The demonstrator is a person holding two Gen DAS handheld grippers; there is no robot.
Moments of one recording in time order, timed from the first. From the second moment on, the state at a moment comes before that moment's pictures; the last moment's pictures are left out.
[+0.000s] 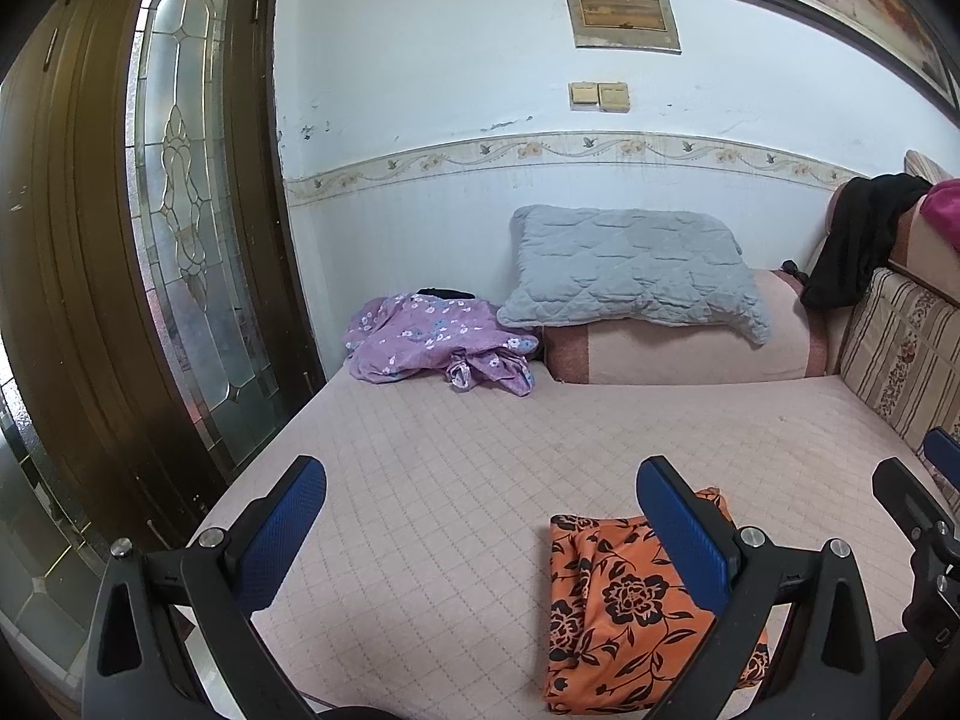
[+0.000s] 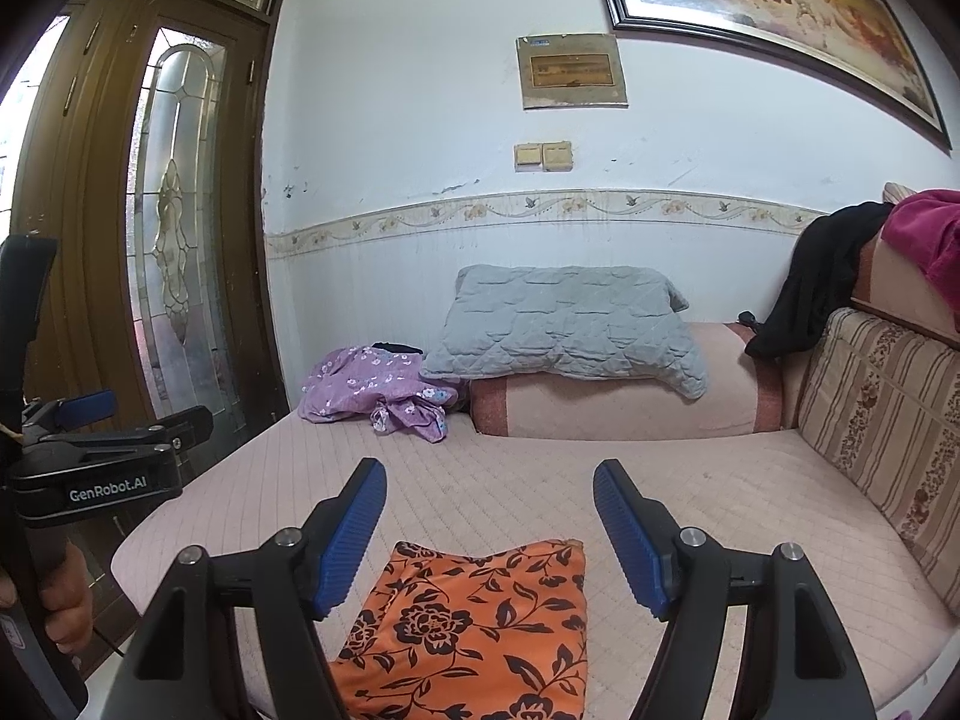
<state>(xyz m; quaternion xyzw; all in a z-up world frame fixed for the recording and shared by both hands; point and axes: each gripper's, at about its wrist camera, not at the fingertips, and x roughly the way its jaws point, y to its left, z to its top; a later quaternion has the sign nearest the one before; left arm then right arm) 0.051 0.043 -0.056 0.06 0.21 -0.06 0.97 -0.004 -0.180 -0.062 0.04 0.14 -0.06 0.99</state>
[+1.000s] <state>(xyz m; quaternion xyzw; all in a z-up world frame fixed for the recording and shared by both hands) 0.140 0.085 -0.093 0.02 0.24 -0.05 0.97 0.082 -0.137 -0.082 -0.01 0.19 -0.05 0.98</state>
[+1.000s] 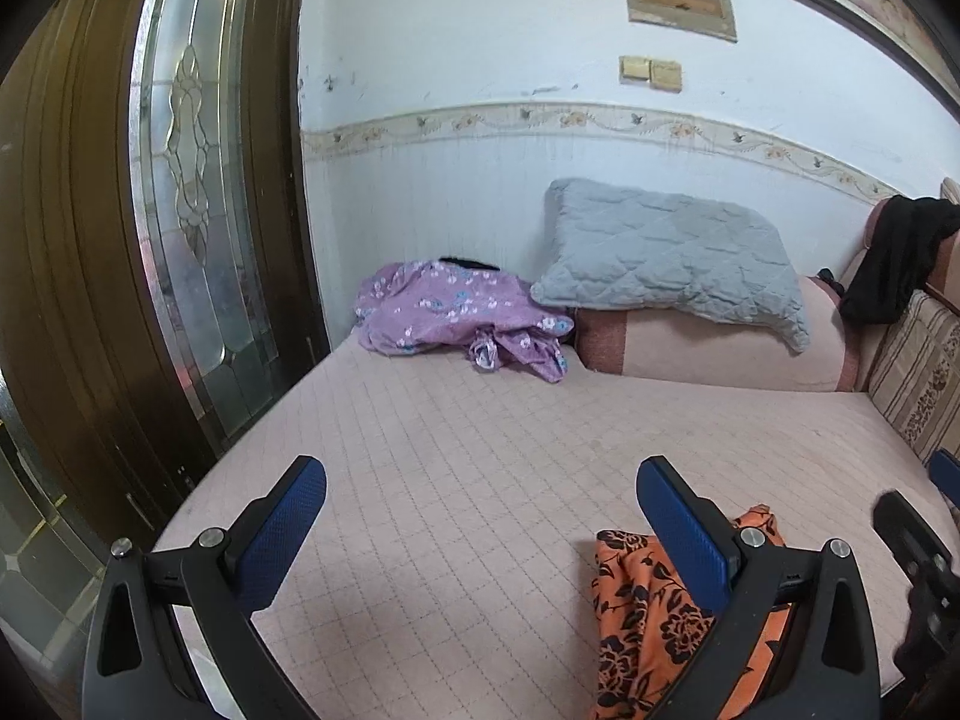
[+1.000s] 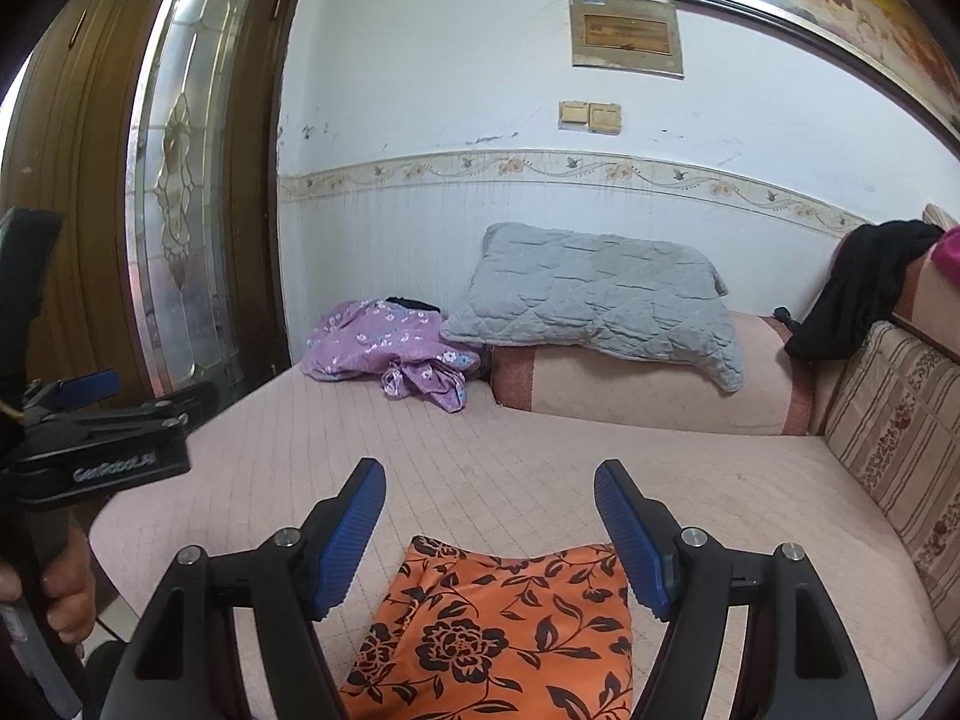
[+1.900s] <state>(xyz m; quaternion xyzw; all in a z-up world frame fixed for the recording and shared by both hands) 0.092 0.057 -0.076 0.05 0.24 -0.04 0.97 0.024 -0.168 -0.067 0.01 0.17 -0.06 0.98</state>
